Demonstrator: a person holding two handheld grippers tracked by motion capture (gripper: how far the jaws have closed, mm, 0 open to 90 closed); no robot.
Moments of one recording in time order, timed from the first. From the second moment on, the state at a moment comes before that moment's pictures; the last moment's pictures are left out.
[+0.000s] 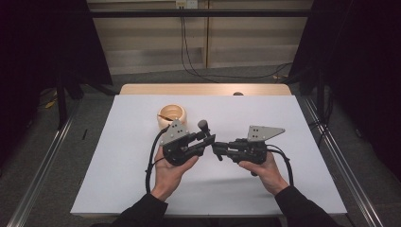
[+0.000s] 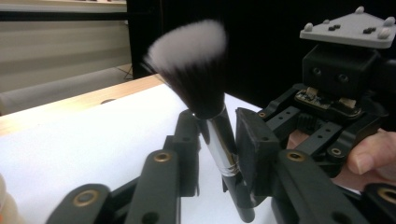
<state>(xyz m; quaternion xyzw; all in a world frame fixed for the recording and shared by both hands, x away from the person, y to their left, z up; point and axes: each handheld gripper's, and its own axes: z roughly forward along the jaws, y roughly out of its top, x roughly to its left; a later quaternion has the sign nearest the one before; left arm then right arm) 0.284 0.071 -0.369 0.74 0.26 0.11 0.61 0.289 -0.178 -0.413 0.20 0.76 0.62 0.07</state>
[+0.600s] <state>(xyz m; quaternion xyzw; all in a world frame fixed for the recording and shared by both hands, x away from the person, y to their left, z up) 0.280 0.071 -0.368 0.74 0.26 0.09 0.61 0.291 -0.177 -0.414 0.19 0.75 0.62 0.06</state>
